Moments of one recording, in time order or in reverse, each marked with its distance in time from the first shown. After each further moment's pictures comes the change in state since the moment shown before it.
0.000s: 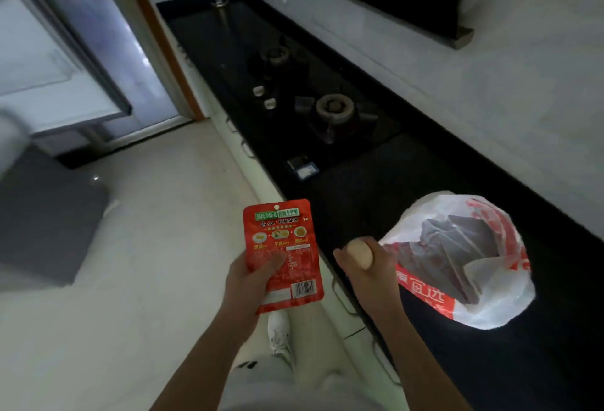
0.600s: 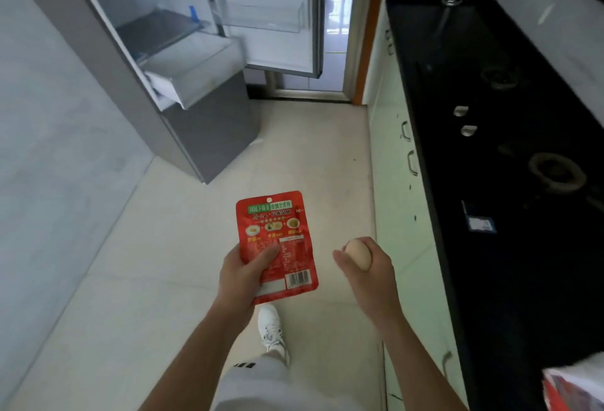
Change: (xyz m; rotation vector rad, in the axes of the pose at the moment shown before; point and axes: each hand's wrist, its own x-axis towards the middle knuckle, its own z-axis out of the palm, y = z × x) left_hand -0.043 0.009 -0.209 -0.278 0.573 0.102; right_hand -0.018 -0.056 0.229 -0.131 -0.606 -0.161
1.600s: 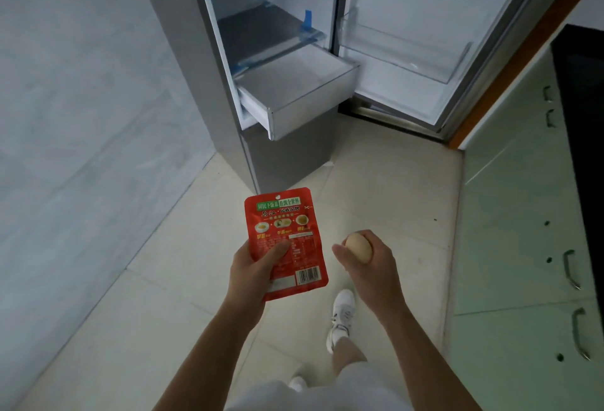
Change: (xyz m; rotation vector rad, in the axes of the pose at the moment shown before) left_hand 0.323 0.161 -0.158 -0.178 0.264 -0.001; right_hand 0.307 -0.139 0.303 -0.143 -0.300 -0.103
